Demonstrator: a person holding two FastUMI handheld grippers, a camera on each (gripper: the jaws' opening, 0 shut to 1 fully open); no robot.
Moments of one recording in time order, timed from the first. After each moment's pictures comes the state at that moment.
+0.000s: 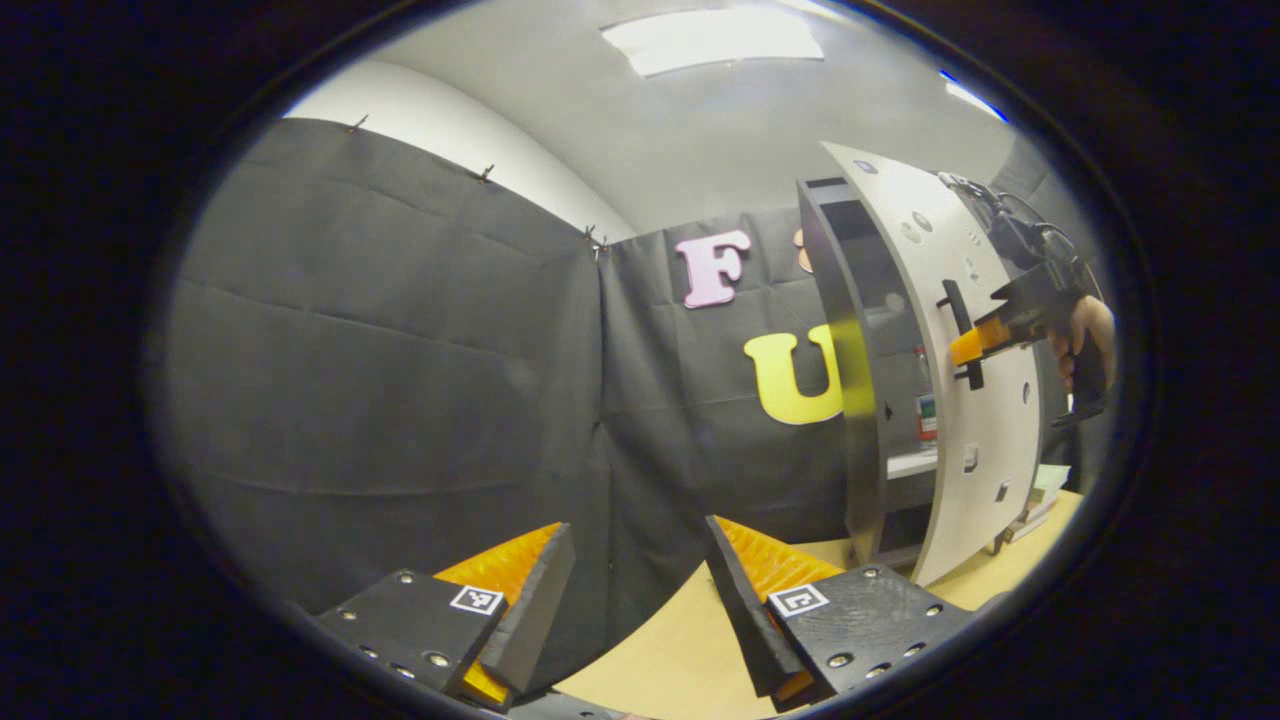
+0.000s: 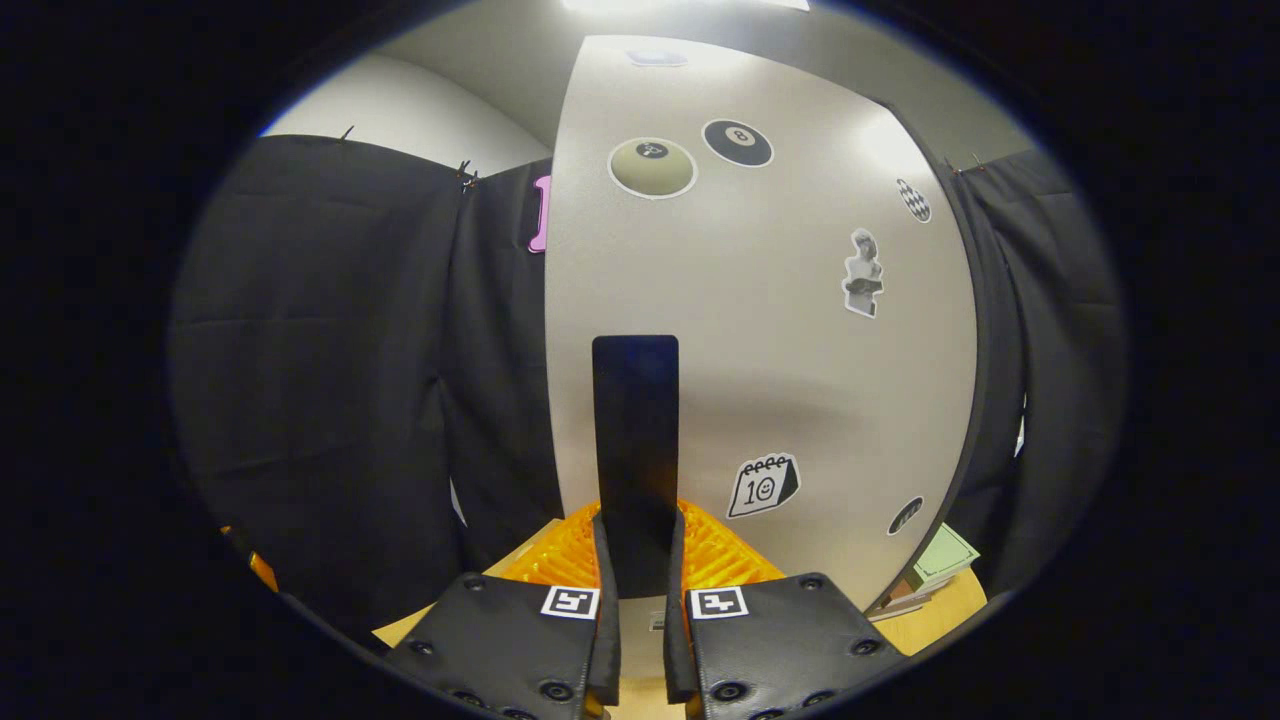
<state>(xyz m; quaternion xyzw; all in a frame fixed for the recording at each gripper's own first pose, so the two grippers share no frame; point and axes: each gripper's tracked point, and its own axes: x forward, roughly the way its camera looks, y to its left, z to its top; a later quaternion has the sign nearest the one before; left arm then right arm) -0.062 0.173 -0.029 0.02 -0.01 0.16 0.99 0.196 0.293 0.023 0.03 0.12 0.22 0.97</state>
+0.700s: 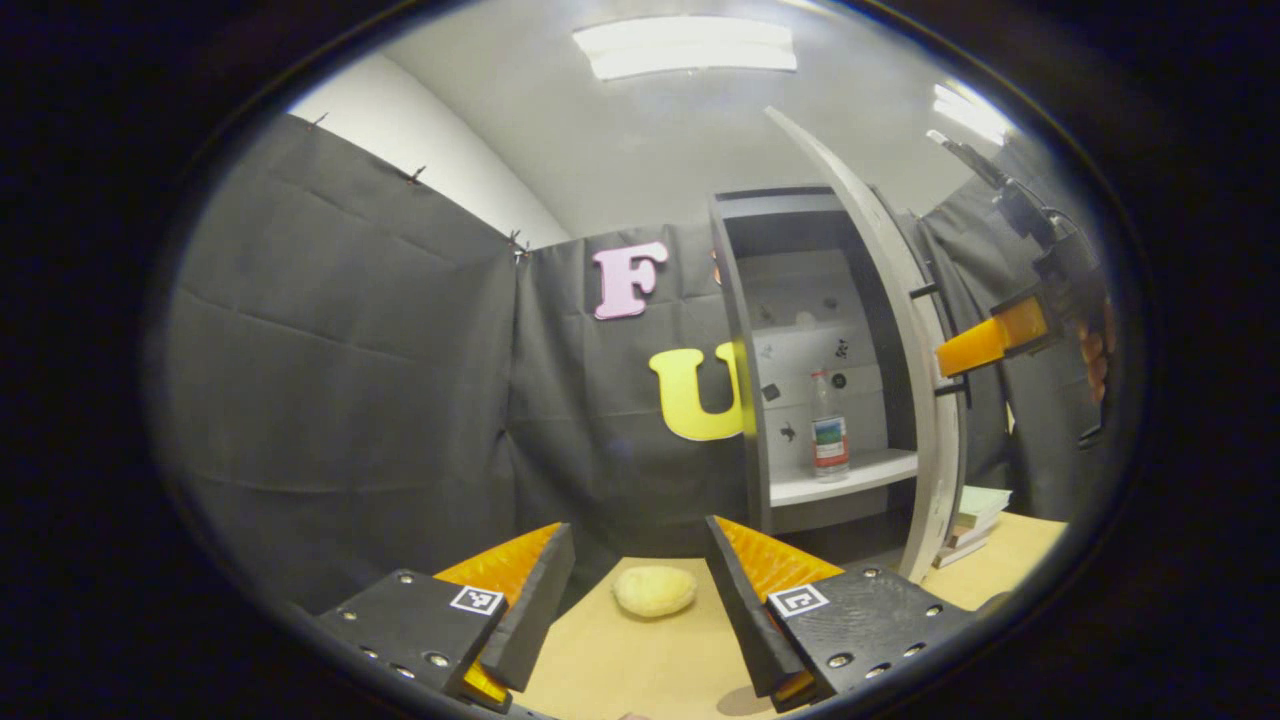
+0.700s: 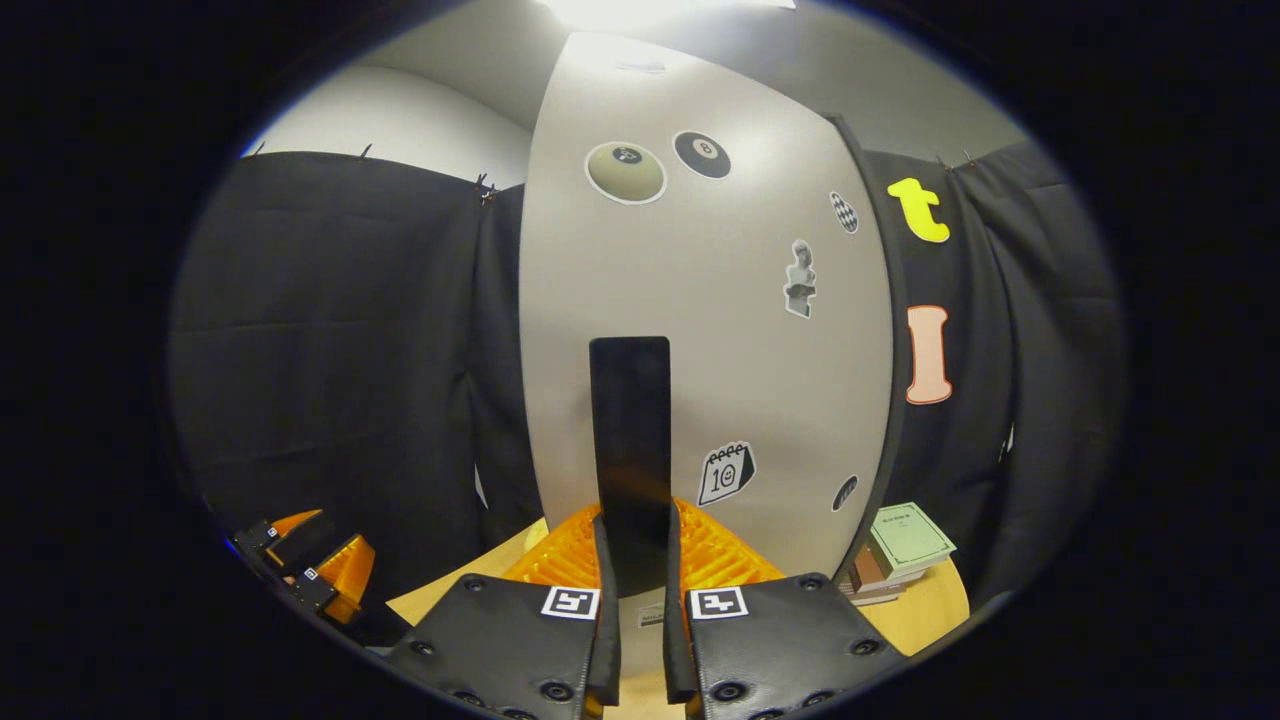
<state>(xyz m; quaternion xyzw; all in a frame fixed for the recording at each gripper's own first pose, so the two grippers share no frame) -0.011 0.035 -0.007 0.00 -0.02 0.06 1.00 0.183 0.252 0.025 0.03 0.12 0.25 0.96</state>
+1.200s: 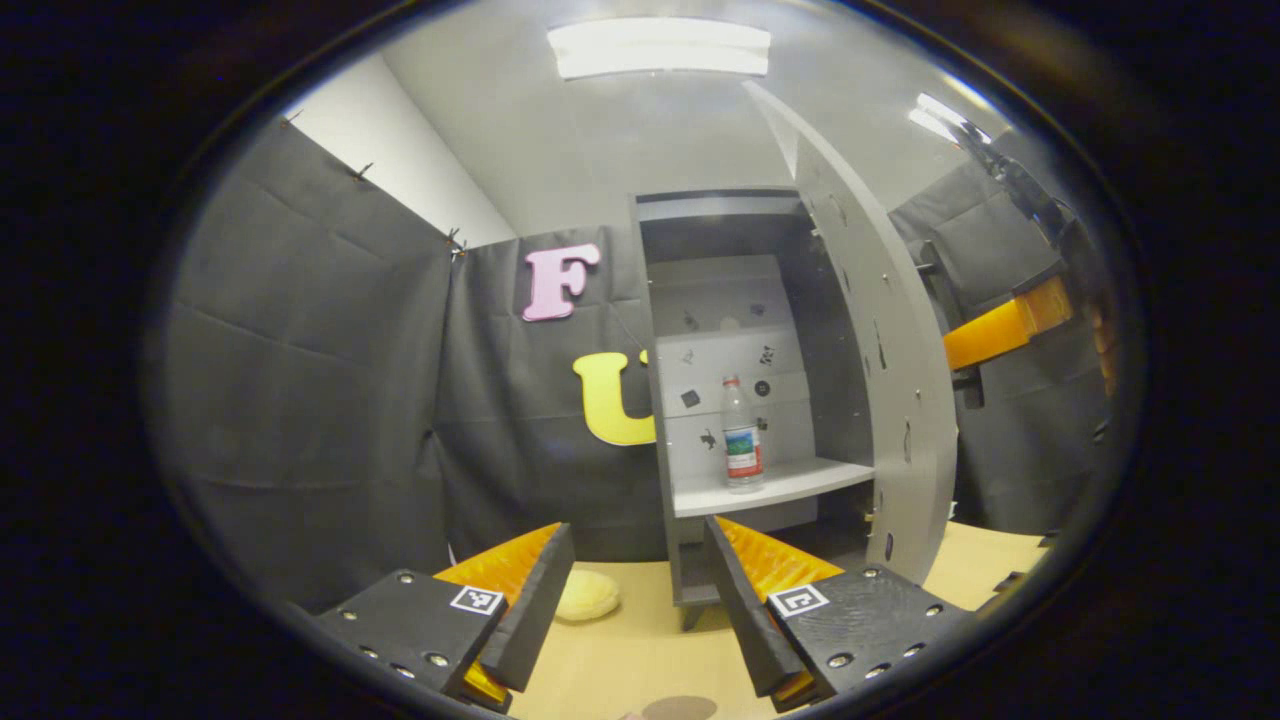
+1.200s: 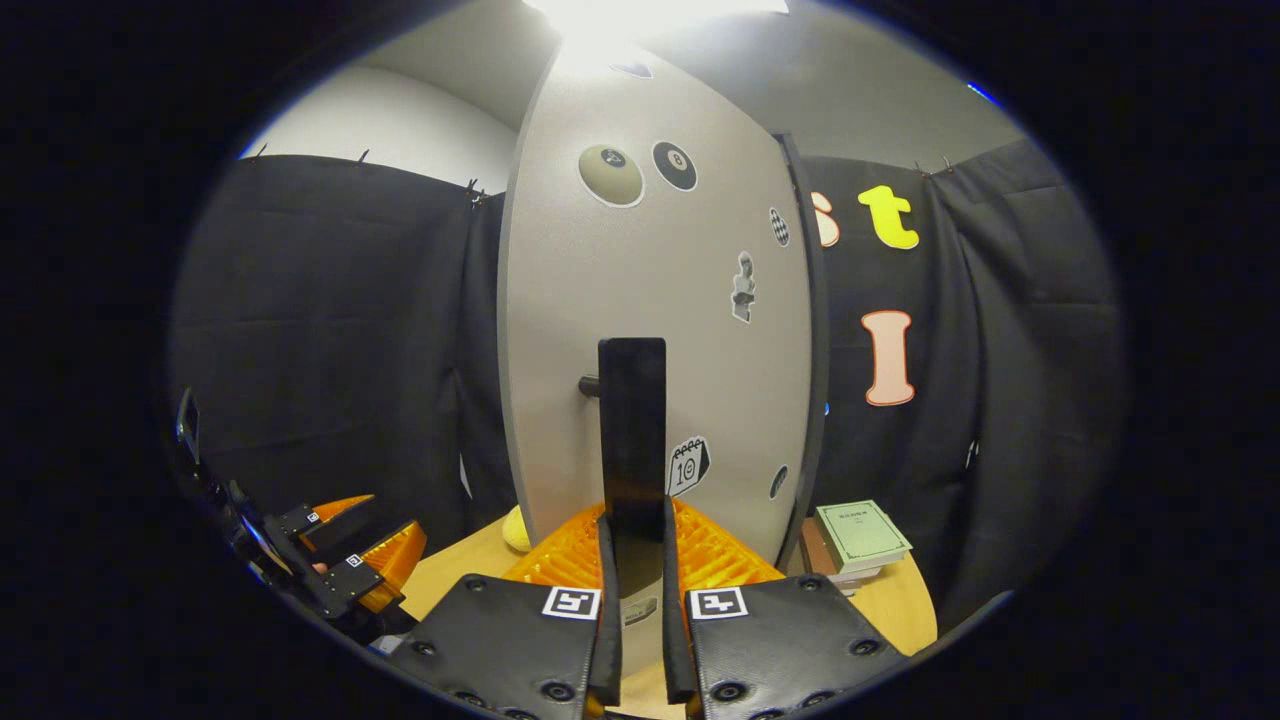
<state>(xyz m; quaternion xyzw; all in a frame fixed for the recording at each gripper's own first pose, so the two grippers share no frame) 0.003 -0.073 -0.001 0.00 -0.02 -0.02 1.00 0.168 0.208 0.027 0.01 0.11 0.23 0.97</state>
